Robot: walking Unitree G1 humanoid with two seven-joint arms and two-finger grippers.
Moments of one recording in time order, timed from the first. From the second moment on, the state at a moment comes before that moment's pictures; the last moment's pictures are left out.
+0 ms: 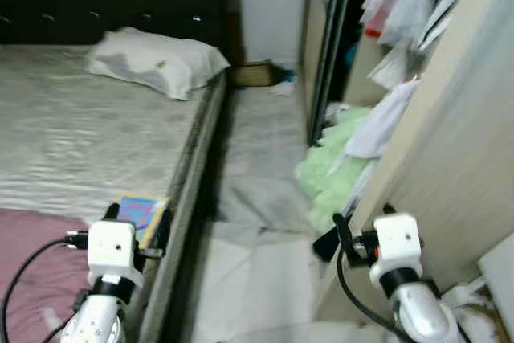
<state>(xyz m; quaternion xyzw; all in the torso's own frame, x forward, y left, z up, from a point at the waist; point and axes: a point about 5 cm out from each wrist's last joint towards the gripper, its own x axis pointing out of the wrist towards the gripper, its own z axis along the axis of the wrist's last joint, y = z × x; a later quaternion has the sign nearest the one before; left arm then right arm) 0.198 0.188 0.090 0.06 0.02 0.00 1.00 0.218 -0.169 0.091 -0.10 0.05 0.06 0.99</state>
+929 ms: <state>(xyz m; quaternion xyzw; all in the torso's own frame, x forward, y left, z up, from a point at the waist) 0.204 0.183 0.093 0.05 0.01 -0.01 1.00 0.218 -0.170 0.090 -0.10 0.05 0.05 0.99</state>
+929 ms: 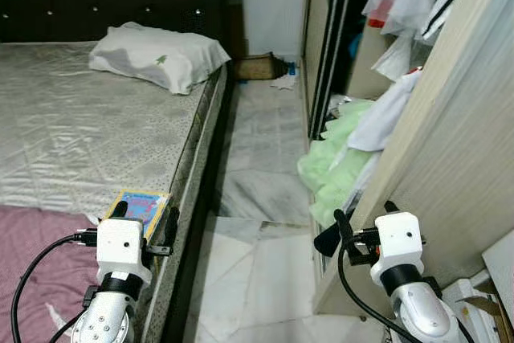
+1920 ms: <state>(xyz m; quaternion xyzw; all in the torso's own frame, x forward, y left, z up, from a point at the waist) 0.201 0.188 0.090 0.06 0.02 0.00 1.00 0.181 -0.180 0.090 -0.09 0.07 0.05 0.99</state>
